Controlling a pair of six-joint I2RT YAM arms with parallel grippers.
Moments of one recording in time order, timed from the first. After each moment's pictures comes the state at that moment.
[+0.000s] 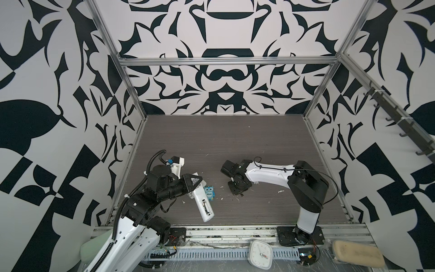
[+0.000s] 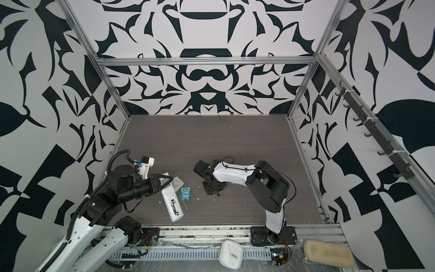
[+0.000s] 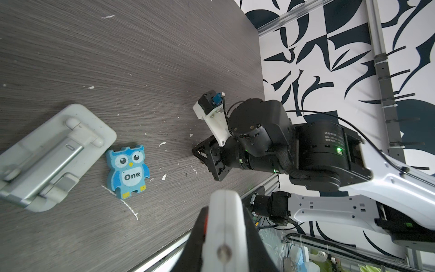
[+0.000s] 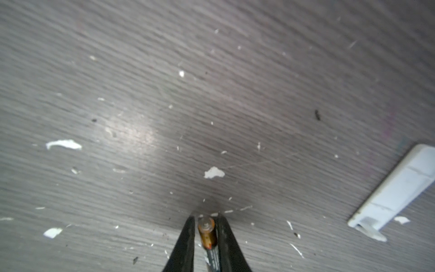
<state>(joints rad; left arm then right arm) -0.51 0.55 0.67 -0.65 0.43 -0.89 0.93 1.84 1.16 -0.81 0.06 0.52</state>
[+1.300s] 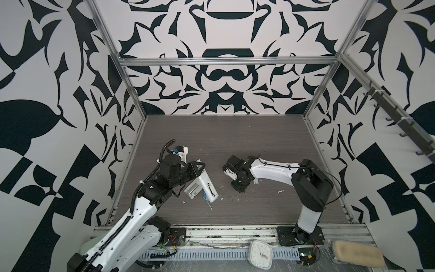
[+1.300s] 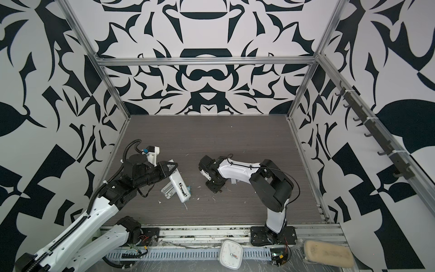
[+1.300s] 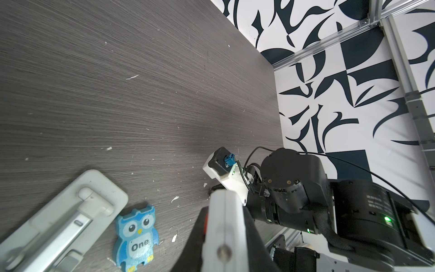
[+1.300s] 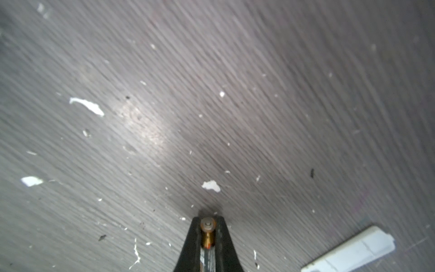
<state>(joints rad) -0.51 0.80 0.66 -0.36 0.27 -0.87 0.85 1.82 1.15 -0.78 -0.01 0.02</state>
